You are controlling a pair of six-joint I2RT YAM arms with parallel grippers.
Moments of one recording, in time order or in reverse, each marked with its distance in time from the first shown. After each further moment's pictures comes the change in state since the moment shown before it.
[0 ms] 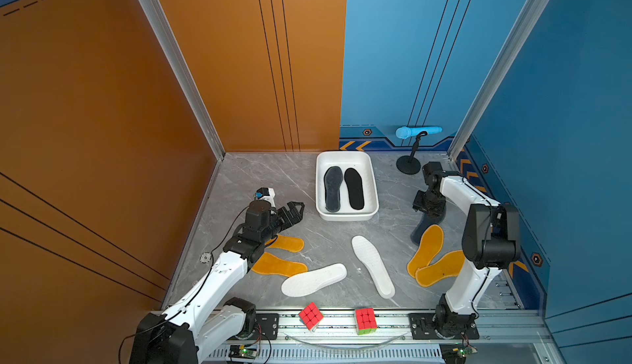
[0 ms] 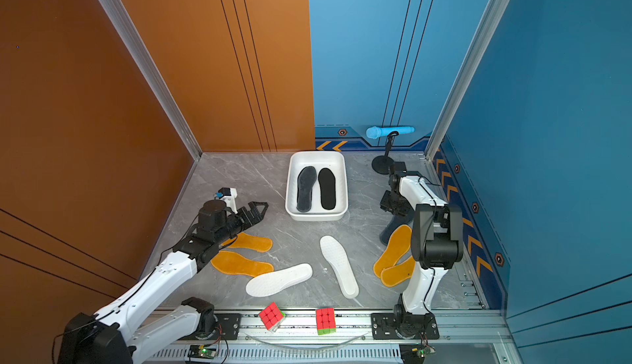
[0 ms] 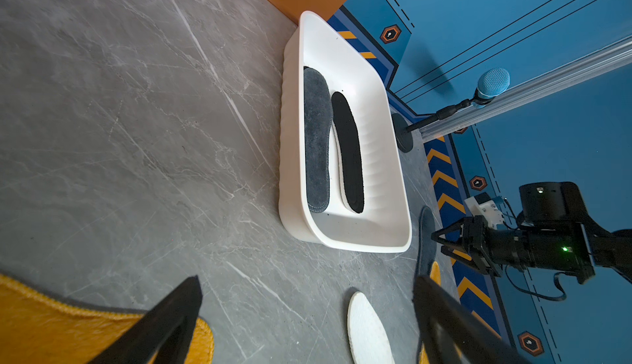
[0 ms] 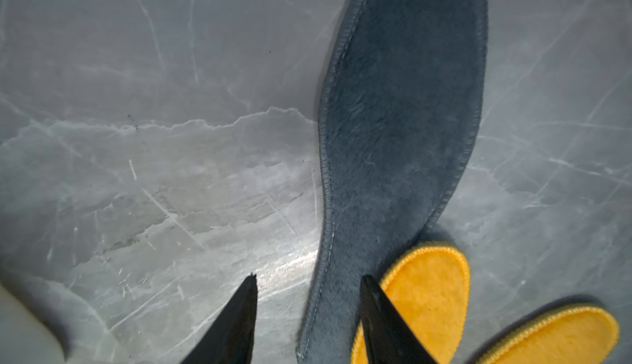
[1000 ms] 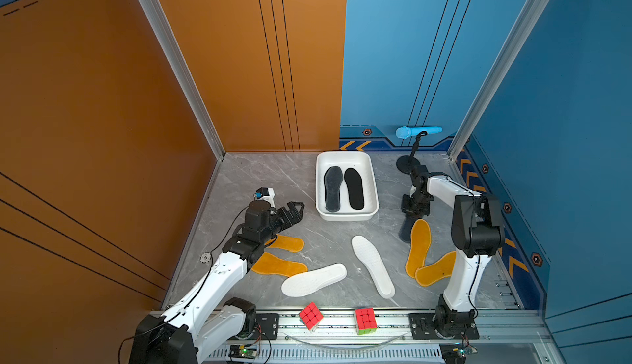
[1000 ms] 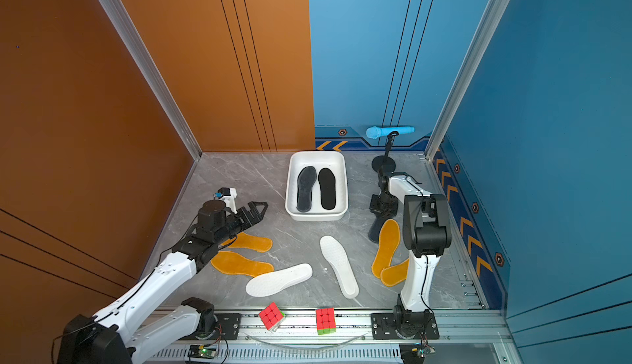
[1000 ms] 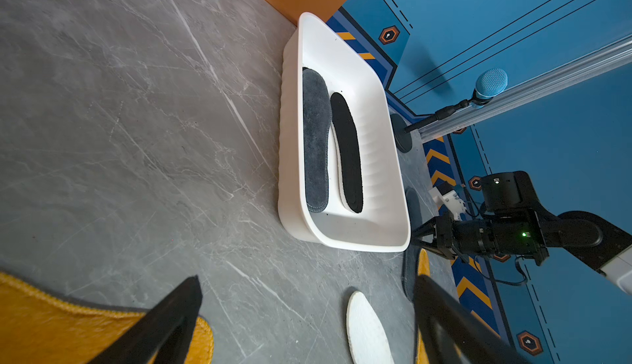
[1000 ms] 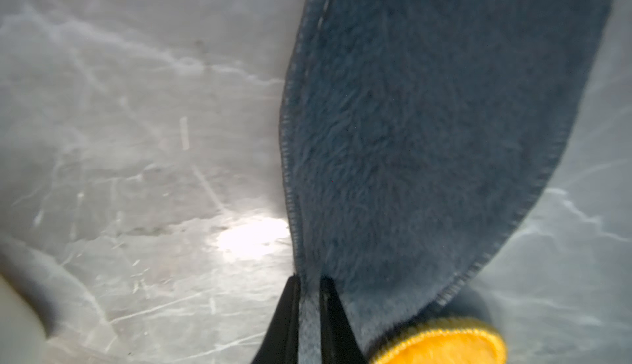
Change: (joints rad) left arm 0.000 -0.010 0.001 -0.008 -0.001 0.000; right arm 0.077 0.126 0.033 0.042 -0.155 -0.170
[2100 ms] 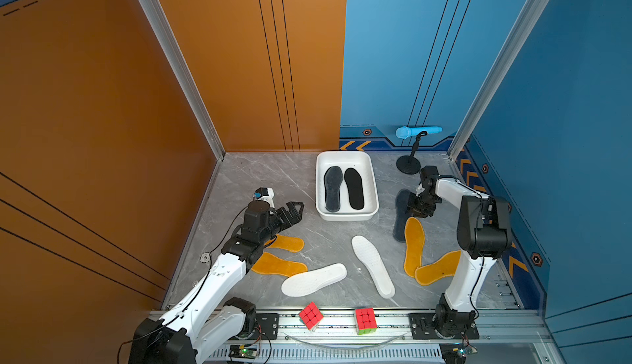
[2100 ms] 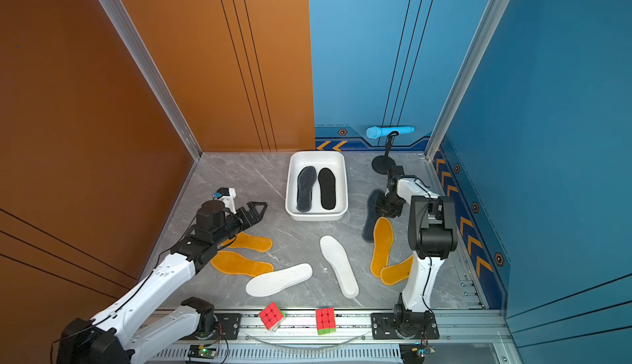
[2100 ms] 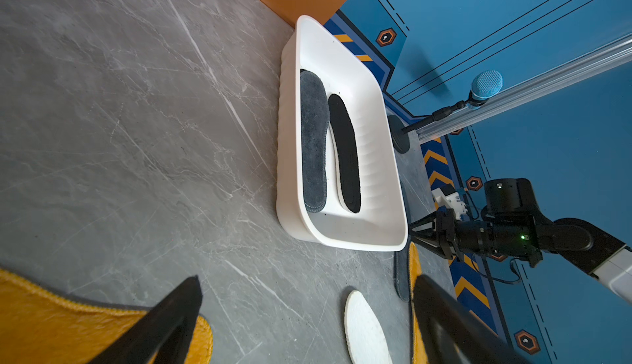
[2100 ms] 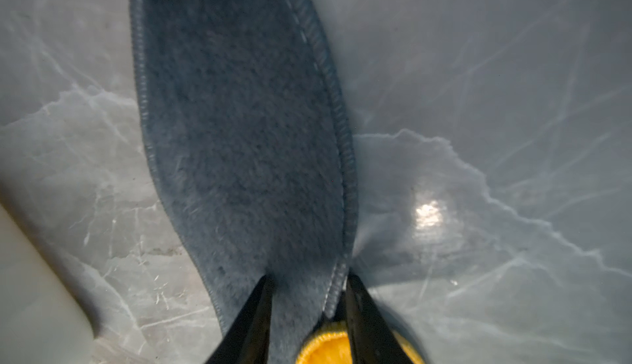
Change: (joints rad) left arm 0.000 -0.019 0.000 -0.012 0.000 0.000; right arm -0.090 -0.024 -0.053 0.100 -0.093 0.040
